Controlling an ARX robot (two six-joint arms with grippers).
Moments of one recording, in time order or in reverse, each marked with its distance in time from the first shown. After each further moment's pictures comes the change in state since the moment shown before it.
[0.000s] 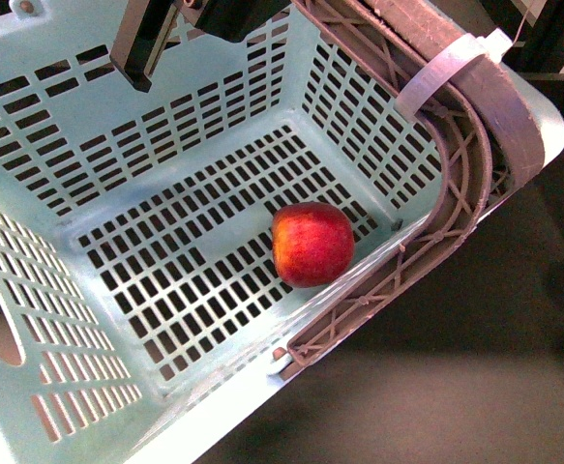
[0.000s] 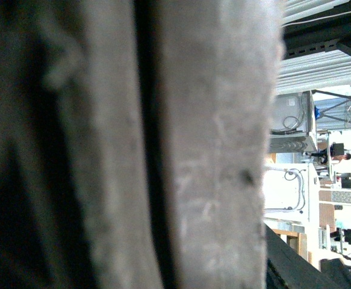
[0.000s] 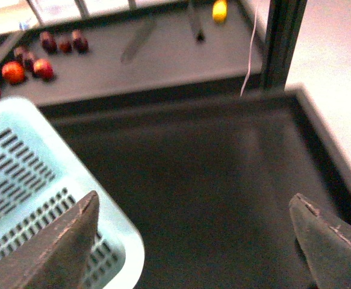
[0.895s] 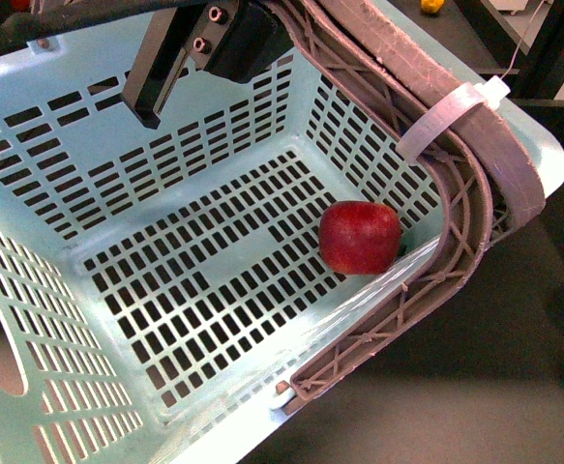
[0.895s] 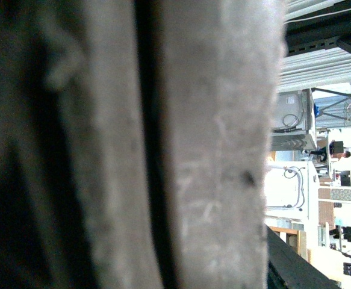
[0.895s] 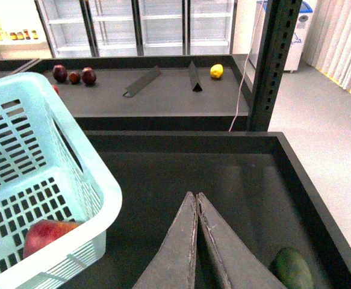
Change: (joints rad) left arm -0.001 0.000 0.000 0.000 0.003 -0.001; right arm -0.086 -0.423 -0.476 0.222 -0.084 -0.124
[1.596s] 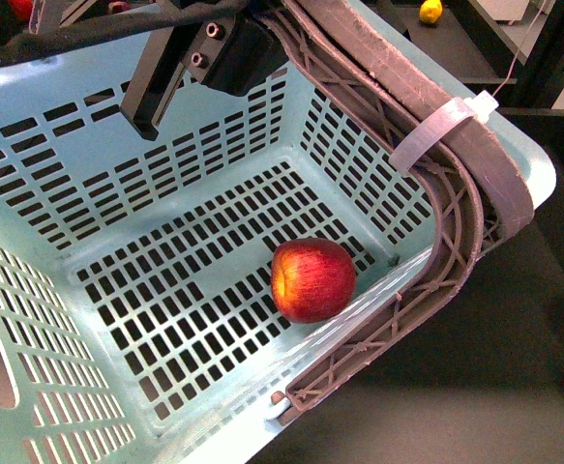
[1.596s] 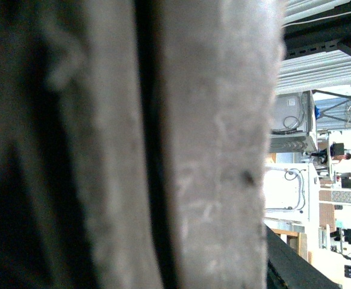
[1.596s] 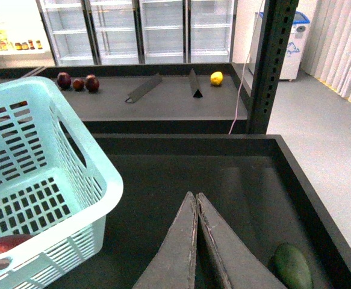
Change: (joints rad) left arm 0.000 0.000 0.000 0.000 -0.001 0.000; right arm 0.000 -0.286 -0.055 -0.204 -0.001 0.000
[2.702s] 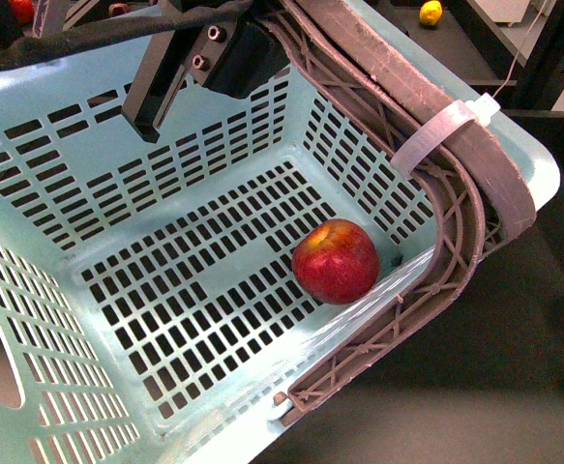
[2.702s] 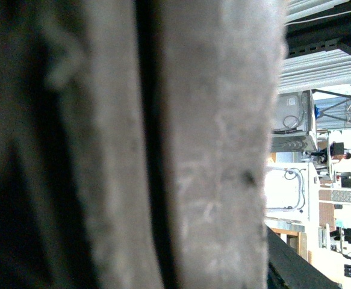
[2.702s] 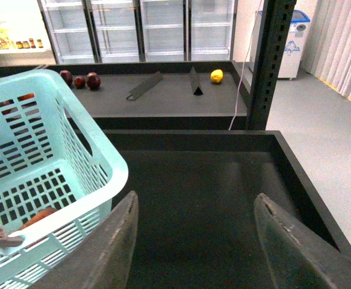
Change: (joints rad) left arm 0.000 0.001 0.000 0.000 0.000 0.000; right arm 0.000 -0.266 0.000 -0.272 -0.001 0.000
